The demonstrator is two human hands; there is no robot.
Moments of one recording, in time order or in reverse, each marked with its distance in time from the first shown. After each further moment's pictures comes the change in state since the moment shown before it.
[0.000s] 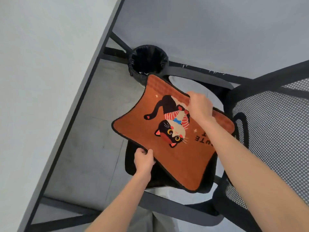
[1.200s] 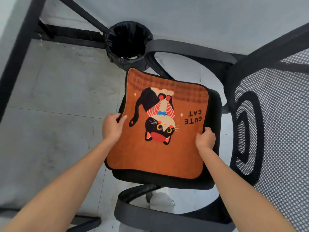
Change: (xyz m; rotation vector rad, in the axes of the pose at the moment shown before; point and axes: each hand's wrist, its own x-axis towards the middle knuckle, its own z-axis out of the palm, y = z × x) left_hand 0.141 0.046 -0.002 0.709 0.080 0.644; right_hand -0.076 0.087 0.157 0.511 -0.114 0.906
